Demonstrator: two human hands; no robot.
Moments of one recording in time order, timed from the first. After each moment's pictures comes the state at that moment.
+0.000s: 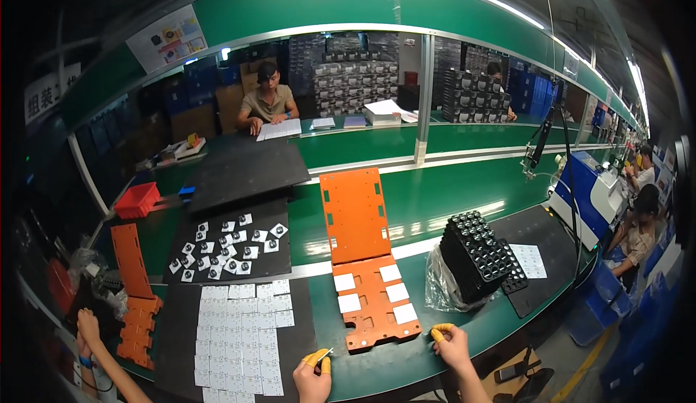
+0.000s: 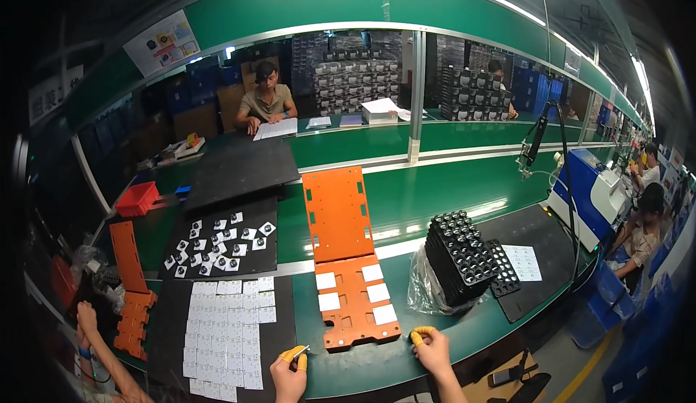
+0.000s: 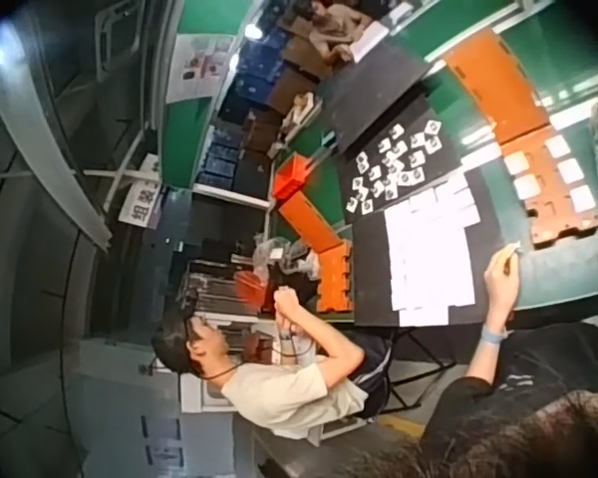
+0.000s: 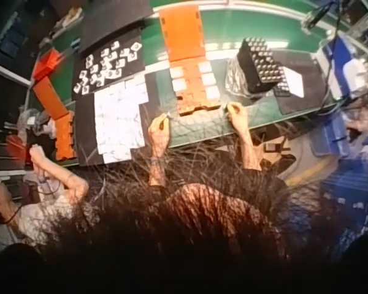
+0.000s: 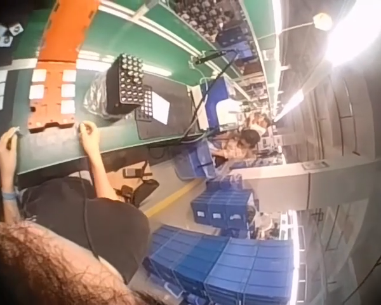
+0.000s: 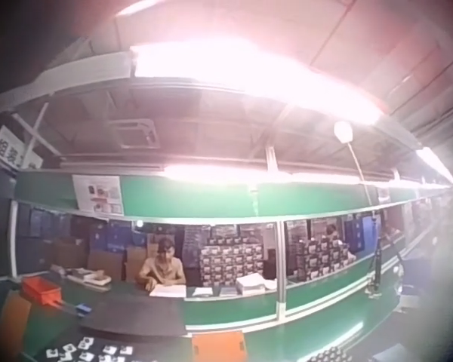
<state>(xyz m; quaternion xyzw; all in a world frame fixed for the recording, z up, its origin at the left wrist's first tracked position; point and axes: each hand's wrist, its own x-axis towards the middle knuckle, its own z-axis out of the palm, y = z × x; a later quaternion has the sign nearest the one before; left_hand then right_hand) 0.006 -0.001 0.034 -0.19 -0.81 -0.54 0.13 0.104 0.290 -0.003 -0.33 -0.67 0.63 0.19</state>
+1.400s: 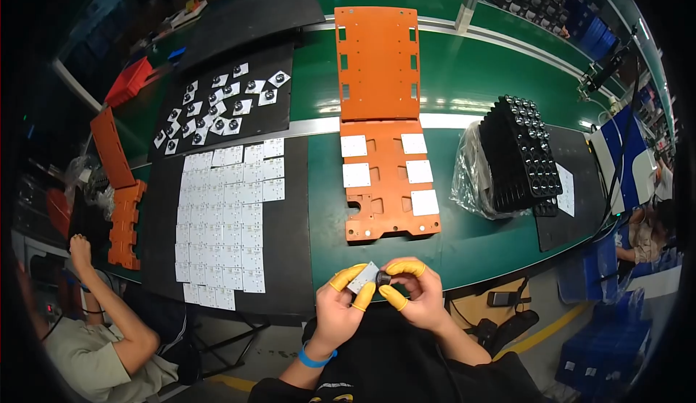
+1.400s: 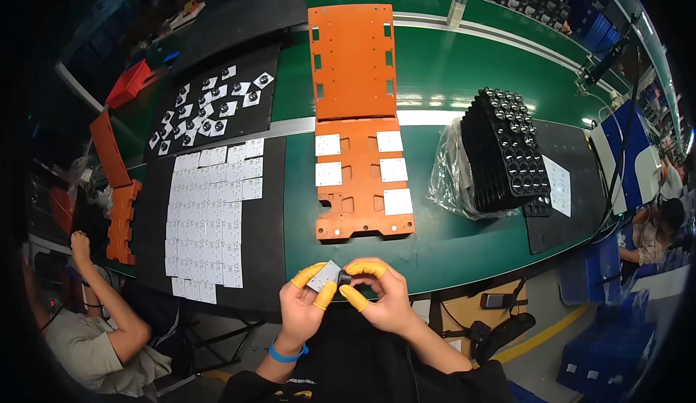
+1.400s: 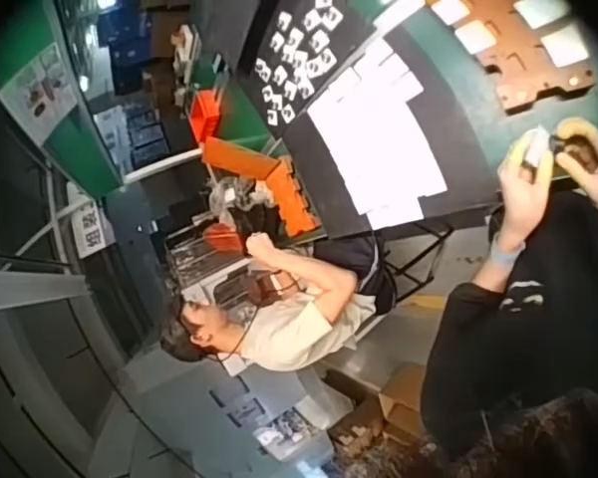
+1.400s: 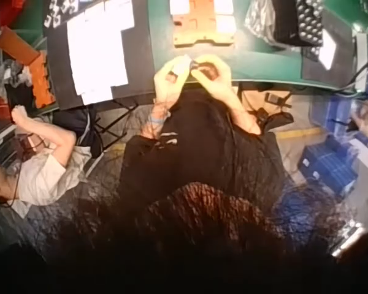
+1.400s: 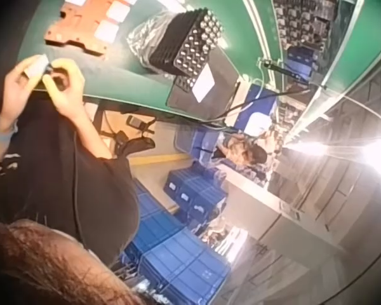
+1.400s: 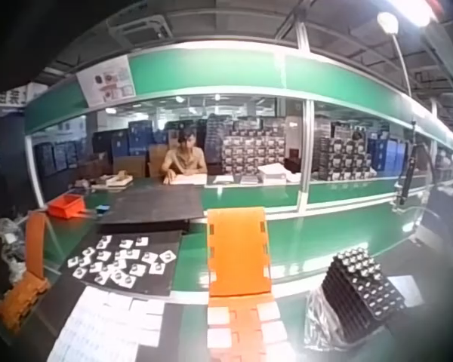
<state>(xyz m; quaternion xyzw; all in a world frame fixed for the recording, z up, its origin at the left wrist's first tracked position) 0.059 0.037 0.042 -0.09 -0.59 -0.79 -0.16 0.100 0.194 0.035 0.02 -0.66 0.74 0.13</state>
